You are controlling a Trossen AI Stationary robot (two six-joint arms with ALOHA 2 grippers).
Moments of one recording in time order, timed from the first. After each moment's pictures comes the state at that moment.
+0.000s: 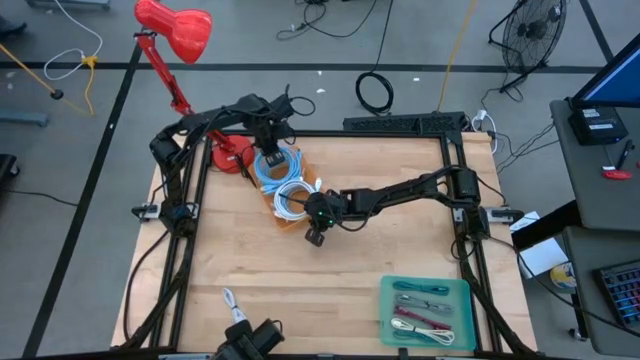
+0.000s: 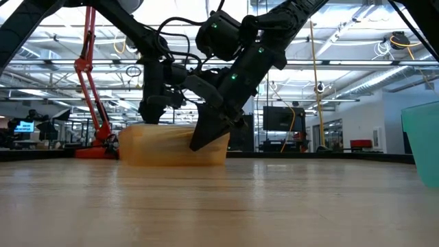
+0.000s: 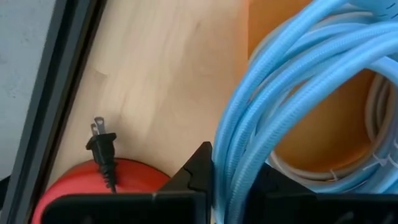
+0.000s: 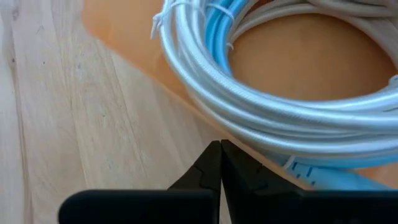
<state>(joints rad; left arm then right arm) 0.76 1.93 1.49 -1.12 0.04 0.28 -0.03 2.04 1.33 -0.17 0.05 0.40</state>
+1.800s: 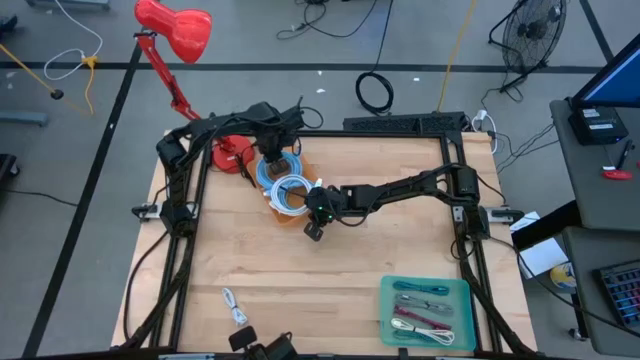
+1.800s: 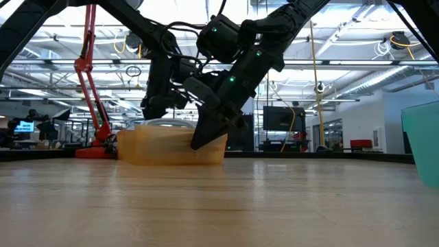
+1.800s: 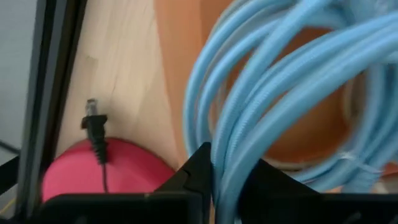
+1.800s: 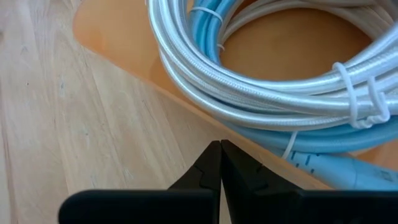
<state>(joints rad) 0.66 1.95 1.53 -1.19 -0.10 0.17 -0.06 2.04 1.33 -0.16 0.06 0.43</state>
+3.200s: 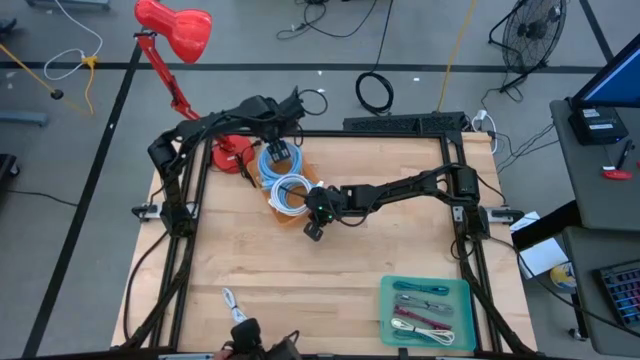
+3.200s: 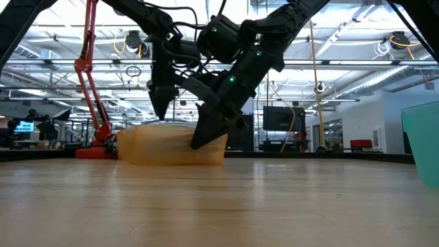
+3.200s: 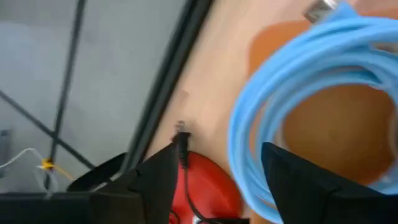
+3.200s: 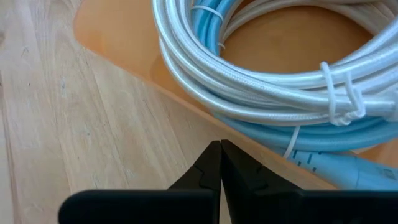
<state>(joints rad) 0.63 1.88 1.60 -1.11 -0.32 0.20 -0.06 2.04 1.33 -0.16 0.05 0.44</state>
